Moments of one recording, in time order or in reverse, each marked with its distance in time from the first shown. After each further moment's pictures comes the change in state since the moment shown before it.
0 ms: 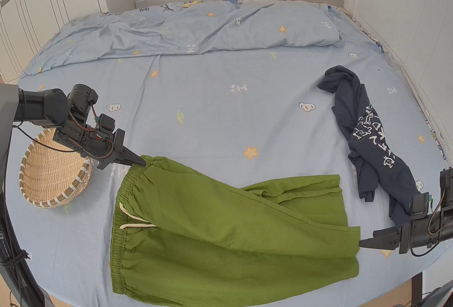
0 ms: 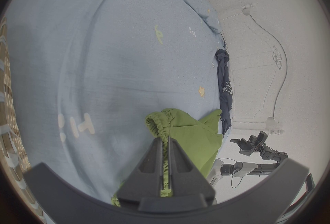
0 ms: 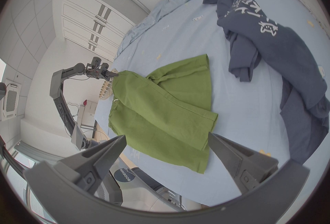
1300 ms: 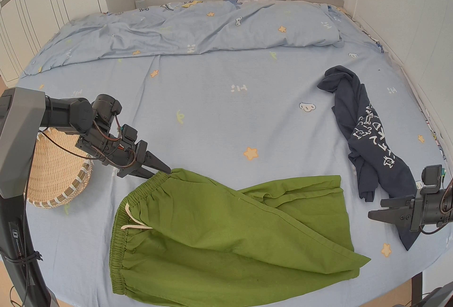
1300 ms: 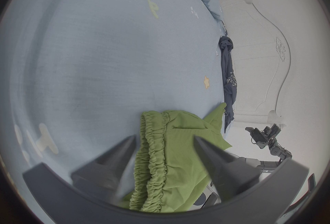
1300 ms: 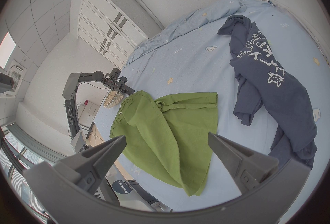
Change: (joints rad) left arm -0.082 0.129 -0.069 -0.001 0.007 0.006; right arm 0.008 -0.076 -0.136 0.018 0.000 -0.012
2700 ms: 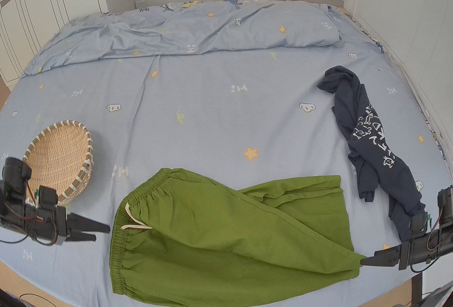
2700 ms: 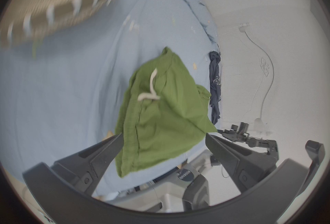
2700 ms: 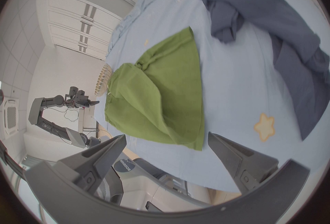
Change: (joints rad) left arm 0.350 -0.724 1.059 -0.333 -0.162 0.062; right arm -0.079 0.085 0.256 -0.006 0.024 -0.010
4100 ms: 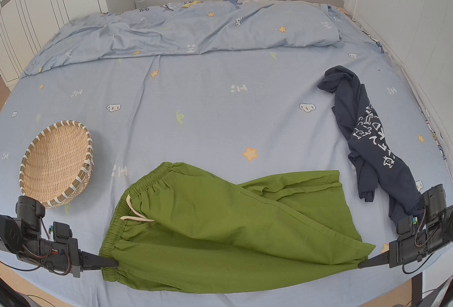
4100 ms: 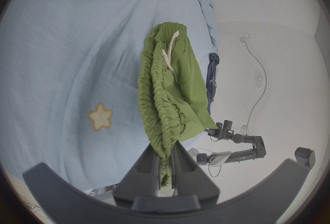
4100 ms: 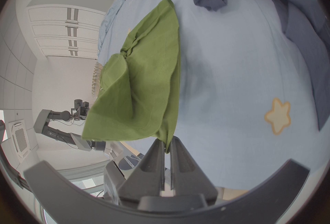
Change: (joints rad) left arm 0.021 0.125 0.316 -0.350 -0.141 -0.103; right arm -0.013 0.236 -0.061 0.047 0.024 0.006
